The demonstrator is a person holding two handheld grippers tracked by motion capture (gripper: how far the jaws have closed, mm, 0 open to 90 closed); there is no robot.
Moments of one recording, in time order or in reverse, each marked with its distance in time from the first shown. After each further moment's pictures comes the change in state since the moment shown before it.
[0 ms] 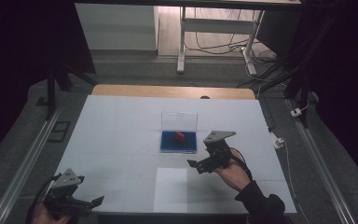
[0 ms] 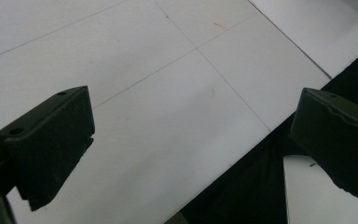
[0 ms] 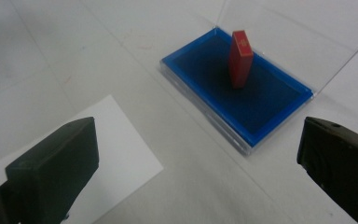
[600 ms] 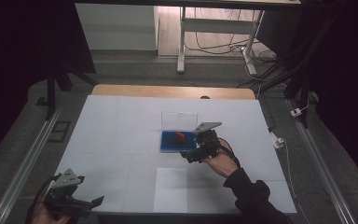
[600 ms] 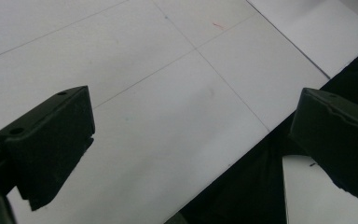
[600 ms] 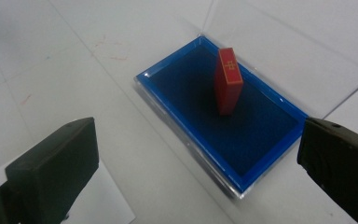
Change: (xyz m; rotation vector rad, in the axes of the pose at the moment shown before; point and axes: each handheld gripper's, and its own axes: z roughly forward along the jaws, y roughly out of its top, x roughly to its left) left arm 0.000 0.000 0.000 -0.002 -0.004 0.001; right arm -0.013 0.021 0.041 0.049 -0.033 -0.005
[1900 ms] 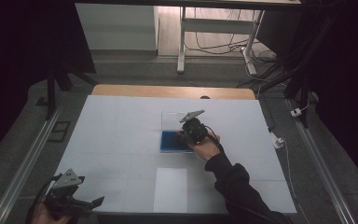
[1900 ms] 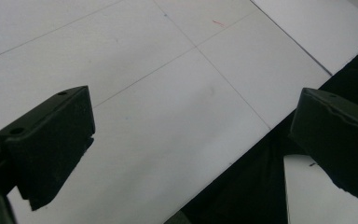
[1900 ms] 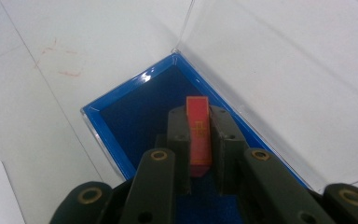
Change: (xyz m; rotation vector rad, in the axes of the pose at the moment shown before) left arm -0.001 0.000 0.001 0.010 0.002 0.011; right arm -0.022 0.030 0.054 0.079 -0.021 -0.066
